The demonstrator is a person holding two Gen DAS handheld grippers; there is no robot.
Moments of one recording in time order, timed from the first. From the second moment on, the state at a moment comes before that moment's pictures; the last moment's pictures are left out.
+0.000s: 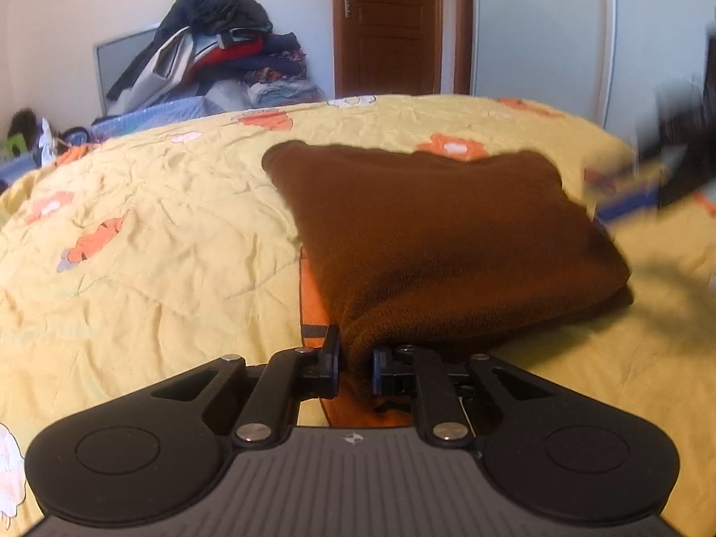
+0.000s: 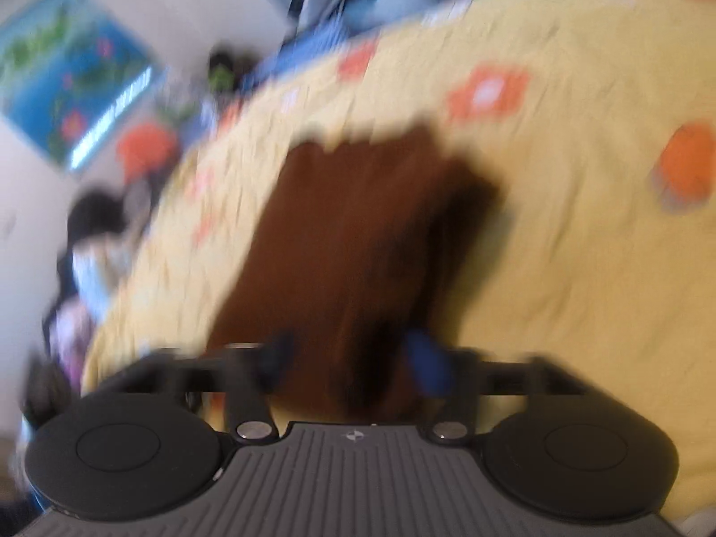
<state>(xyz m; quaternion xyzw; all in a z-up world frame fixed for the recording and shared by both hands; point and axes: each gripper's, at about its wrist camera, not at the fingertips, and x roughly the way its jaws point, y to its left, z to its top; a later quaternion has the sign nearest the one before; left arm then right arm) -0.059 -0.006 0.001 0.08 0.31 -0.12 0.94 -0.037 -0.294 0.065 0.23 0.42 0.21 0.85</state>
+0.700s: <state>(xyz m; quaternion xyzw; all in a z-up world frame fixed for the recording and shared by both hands) -0.075 0.022 0.021 0.04 0.30 -0.19 0.94 0.047 -0.306 0.067 0.20 0.43 0.13 0.87</state>
